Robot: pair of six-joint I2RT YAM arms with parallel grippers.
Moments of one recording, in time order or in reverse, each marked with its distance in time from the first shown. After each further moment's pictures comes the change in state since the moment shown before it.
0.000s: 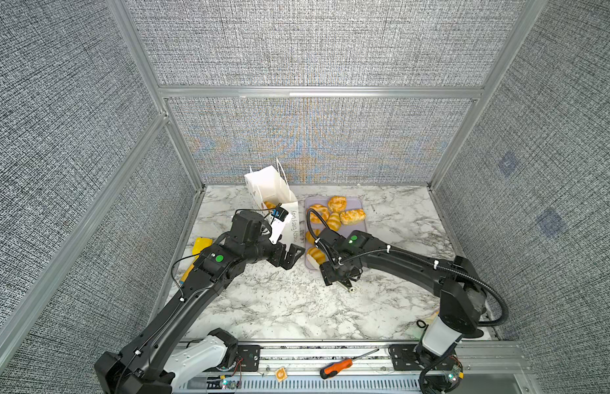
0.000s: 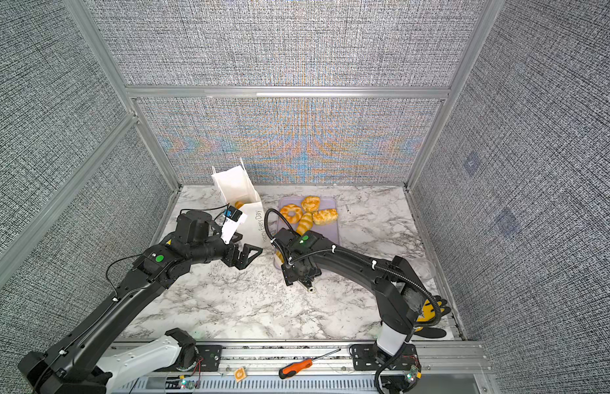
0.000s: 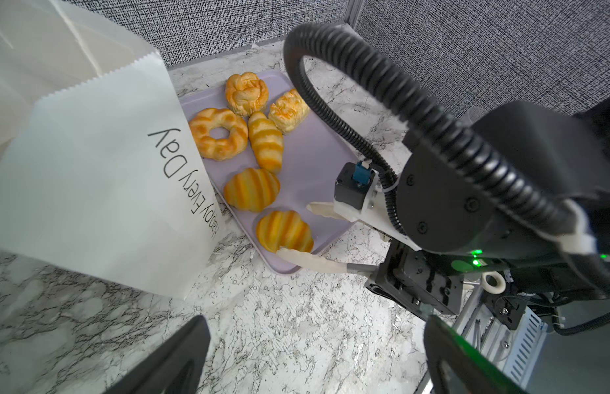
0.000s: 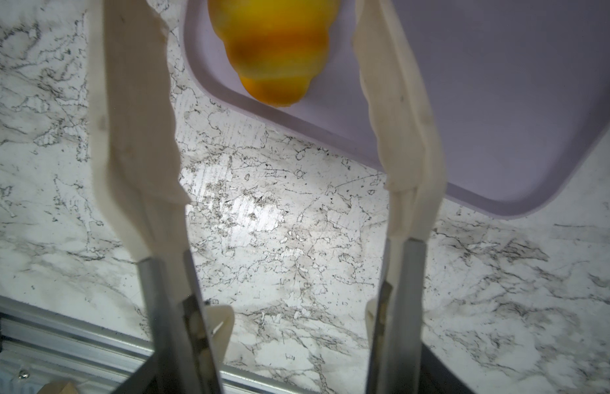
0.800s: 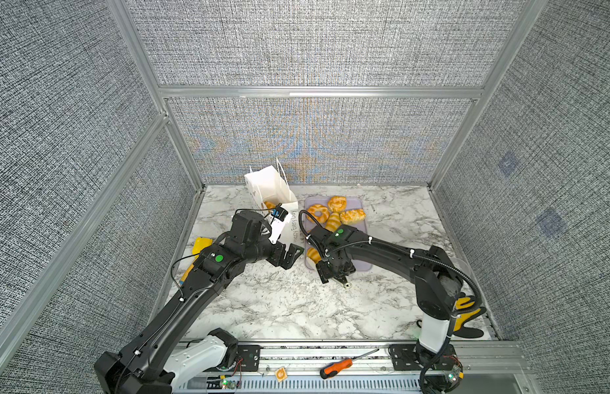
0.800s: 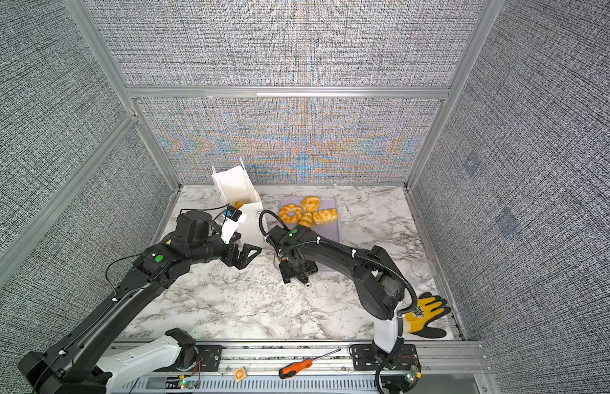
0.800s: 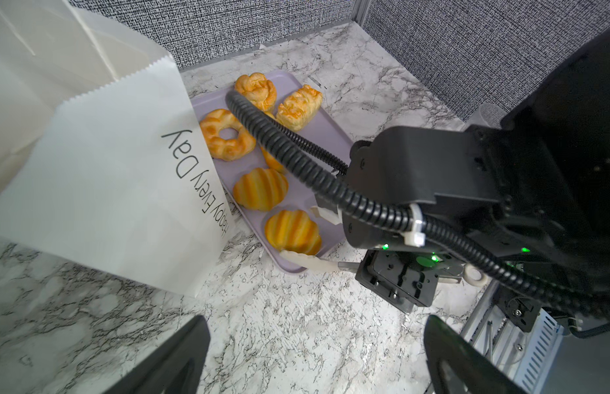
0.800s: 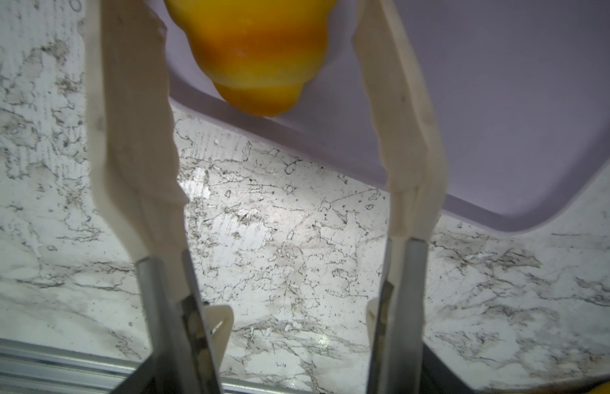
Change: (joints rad) left arm -0.001 -0.002 0.005 -0.009 -0.031 0.016; right arm -0.026 0.168 0.140 -0.097 0.006 -0.034
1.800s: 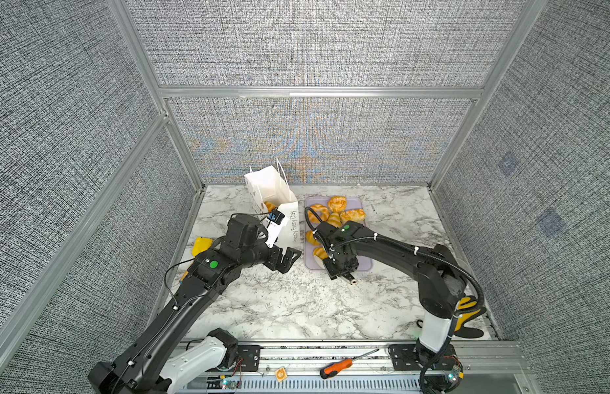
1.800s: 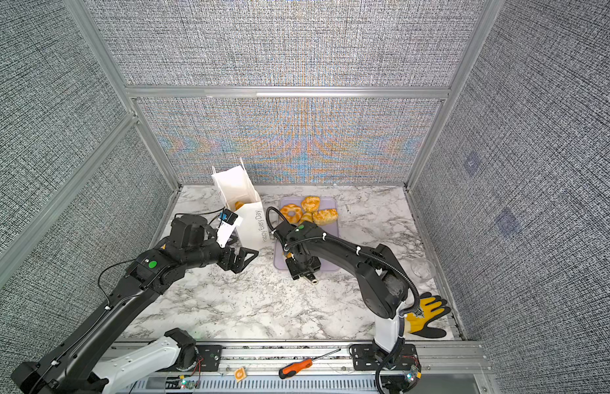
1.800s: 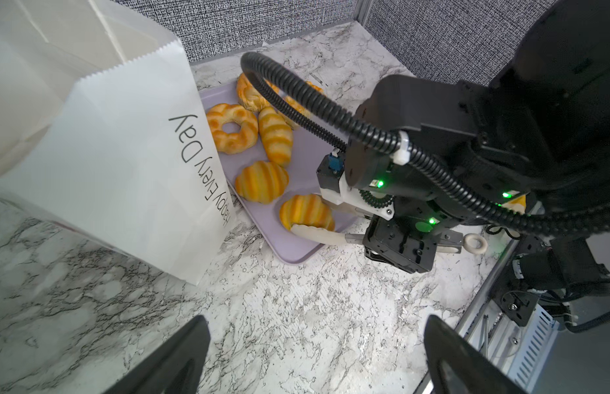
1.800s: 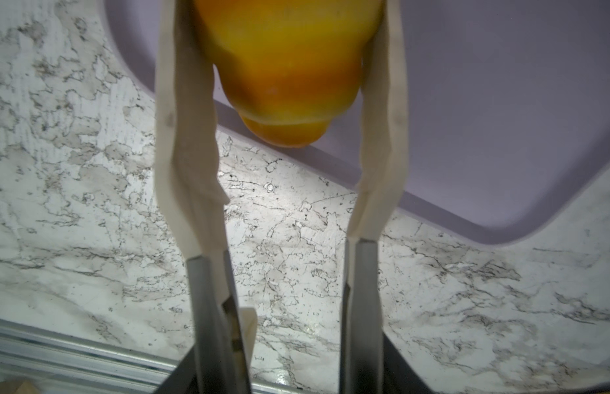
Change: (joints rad) left arm 0.000 -0.054 -0.012 -0.032 -0.013 -0.013; right arm -0.058 -0.043 -0.041 0.009 -0.040 -0.110
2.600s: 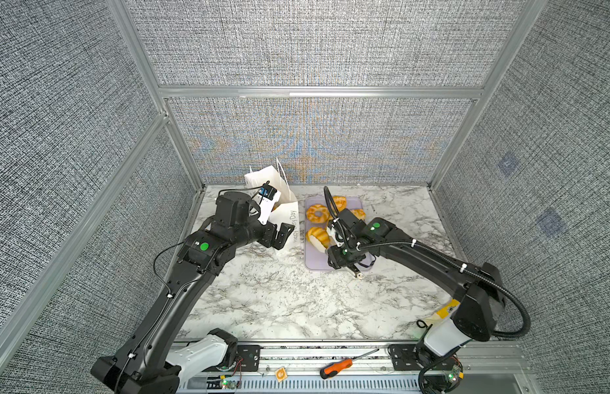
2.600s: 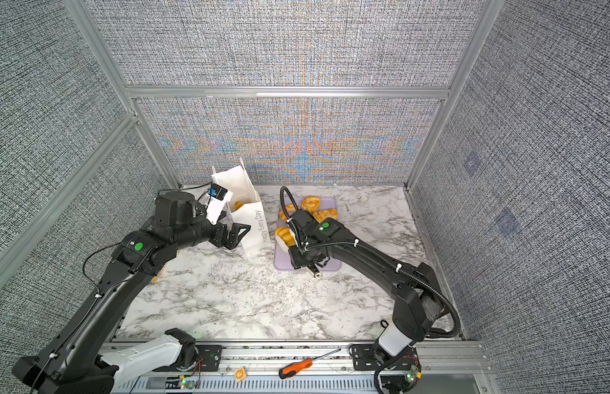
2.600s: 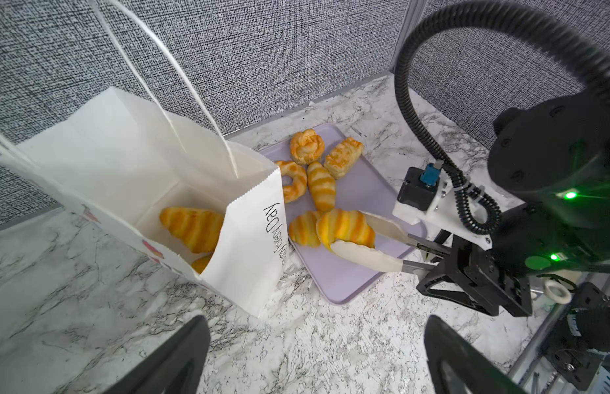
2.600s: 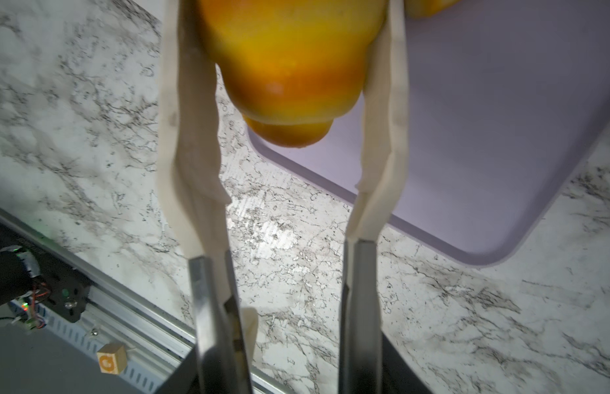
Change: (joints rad) left arm 0.074 0.130 0.278 -0.077 -0.062 0.083; right arm -0.052 -0.262 -0.061 0.151 -0.105 -0.025
